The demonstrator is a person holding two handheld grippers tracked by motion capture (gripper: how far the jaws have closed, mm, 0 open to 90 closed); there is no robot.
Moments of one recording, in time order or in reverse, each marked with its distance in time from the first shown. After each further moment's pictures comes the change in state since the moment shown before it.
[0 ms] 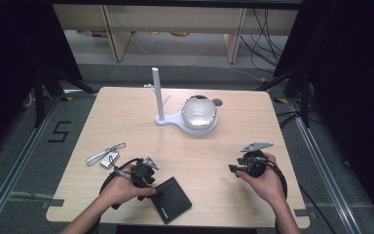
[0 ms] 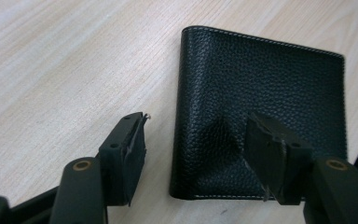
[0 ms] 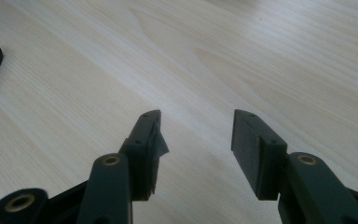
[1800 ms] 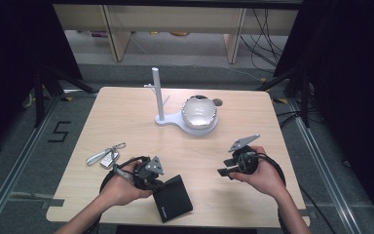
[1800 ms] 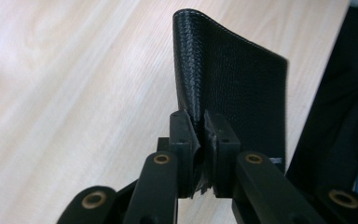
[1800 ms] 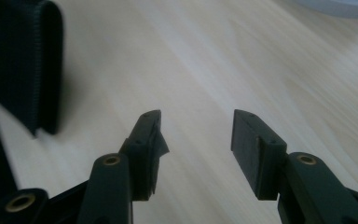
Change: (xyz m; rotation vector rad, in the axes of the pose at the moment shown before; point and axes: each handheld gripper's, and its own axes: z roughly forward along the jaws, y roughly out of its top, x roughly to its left) left arm -0.039 0.023 -0.046 -0.039 0.016 0.304; right arm 0.026 0.035 -0.009 0.102 0.212 -0.218
